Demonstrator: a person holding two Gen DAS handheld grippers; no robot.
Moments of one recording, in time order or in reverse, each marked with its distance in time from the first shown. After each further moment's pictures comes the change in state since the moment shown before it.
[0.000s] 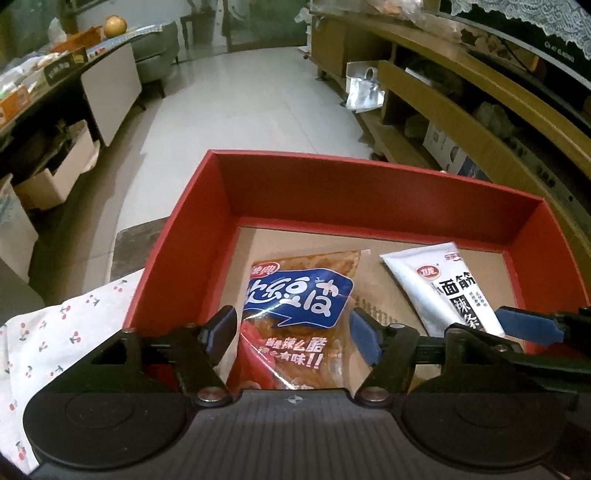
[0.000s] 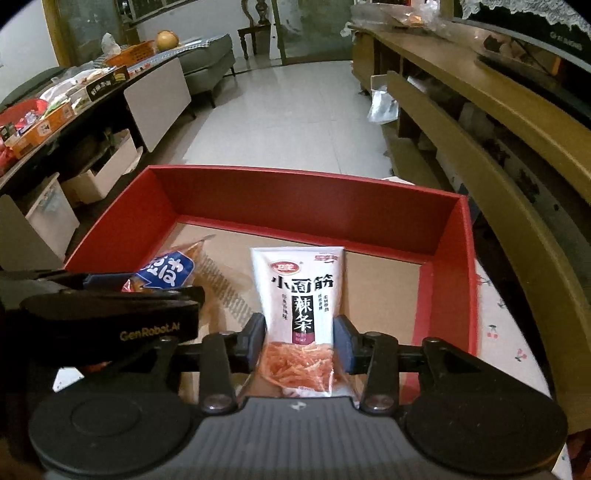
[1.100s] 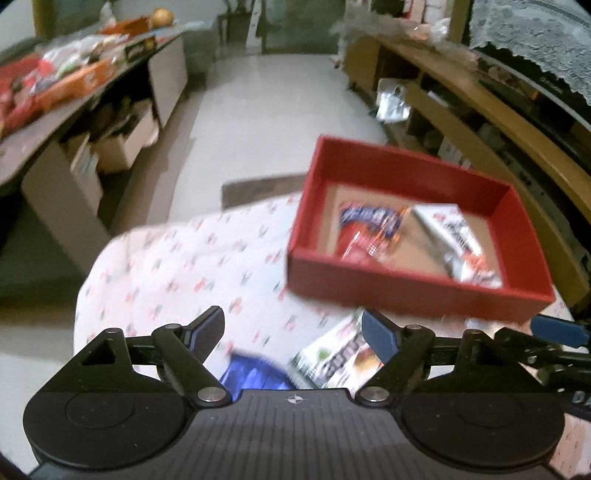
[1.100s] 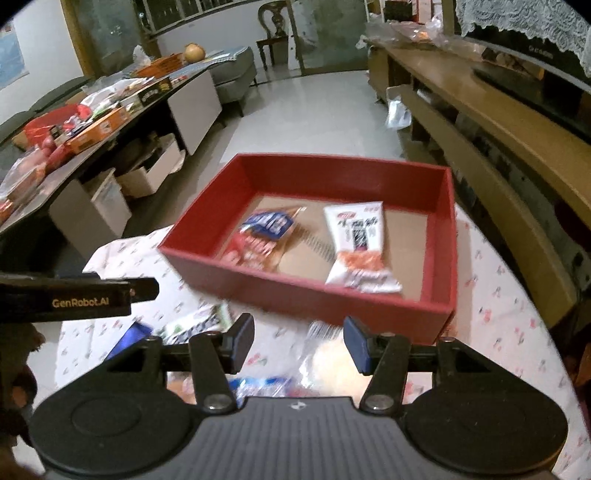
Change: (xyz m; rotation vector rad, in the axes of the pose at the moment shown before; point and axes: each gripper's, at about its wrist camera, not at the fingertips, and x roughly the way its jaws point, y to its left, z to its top) left arm -0.117 0.078 -0.071 -0.083 0.006 0.017; right arm -0.114 0.049 -0.074 0.008 -0.018 0.089
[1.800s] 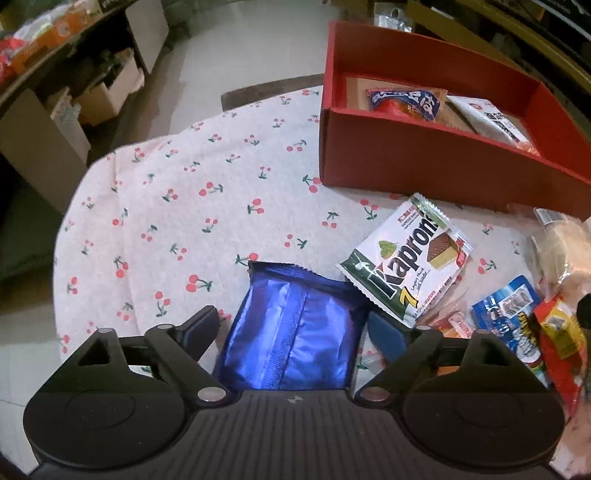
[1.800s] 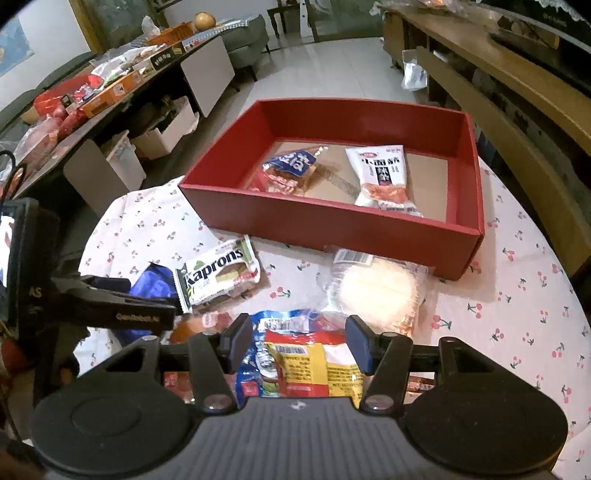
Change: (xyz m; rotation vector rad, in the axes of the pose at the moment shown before) left arm 0.056 0.024 -0.044 0.096 0.186 0.005; right arm 0.007 0.004 -0.032 -0.003 0.112 0.026
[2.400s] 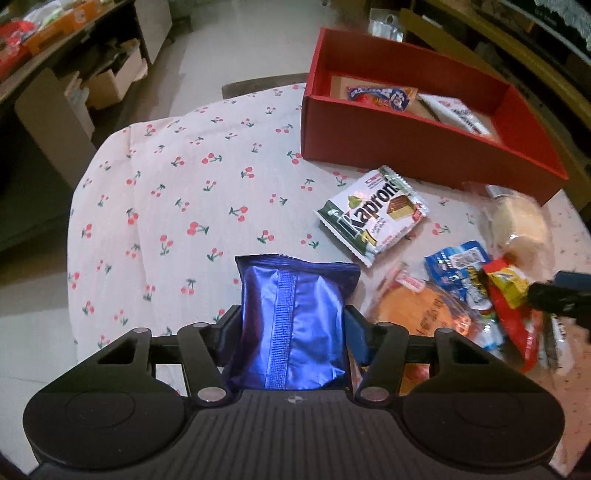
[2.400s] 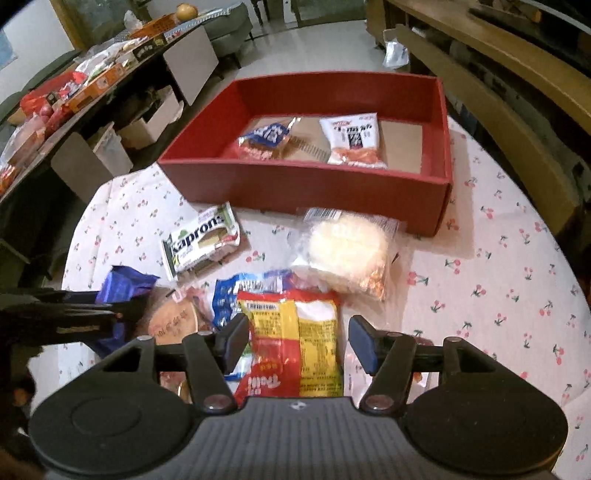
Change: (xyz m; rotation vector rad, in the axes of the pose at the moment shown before) left arm -0.046 -0.004 -0.035 -0.037 -0.004 -0.038; right arm -0.001 -0.015 -0.022 0.034 0.053 -0.014
